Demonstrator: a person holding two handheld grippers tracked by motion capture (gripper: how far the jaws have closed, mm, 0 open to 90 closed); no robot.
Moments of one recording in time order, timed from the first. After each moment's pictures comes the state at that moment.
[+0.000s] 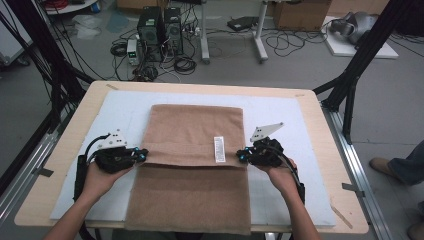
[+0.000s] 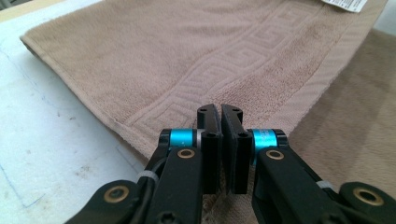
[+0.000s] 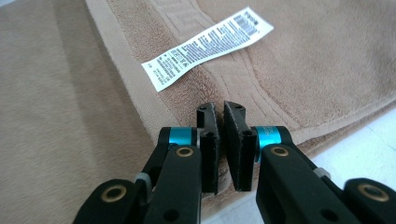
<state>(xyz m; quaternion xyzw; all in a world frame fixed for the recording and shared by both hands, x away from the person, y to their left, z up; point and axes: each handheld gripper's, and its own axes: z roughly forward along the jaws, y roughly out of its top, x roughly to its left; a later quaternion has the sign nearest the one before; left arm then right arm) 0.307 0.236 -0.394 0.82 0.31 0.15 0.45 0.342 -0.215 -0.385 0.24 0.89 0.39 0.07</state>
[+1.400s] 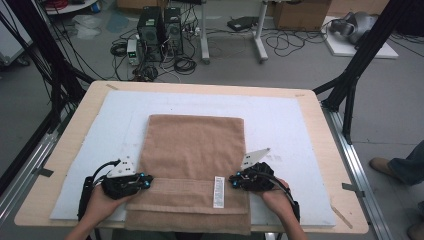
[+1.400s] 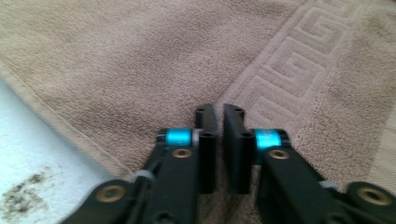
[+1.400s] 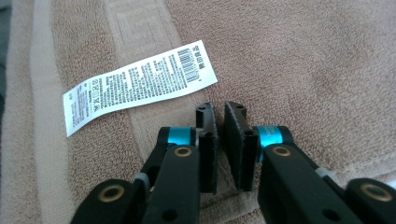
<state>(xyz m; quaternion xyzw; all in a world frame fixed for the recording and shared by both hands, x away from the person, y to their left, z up) 0.268 0.224 -0.444 0.86 0.28 0.12 0.42 0.302 -0.198 -0.436 0.19 0.91 0.36 0.03</state>
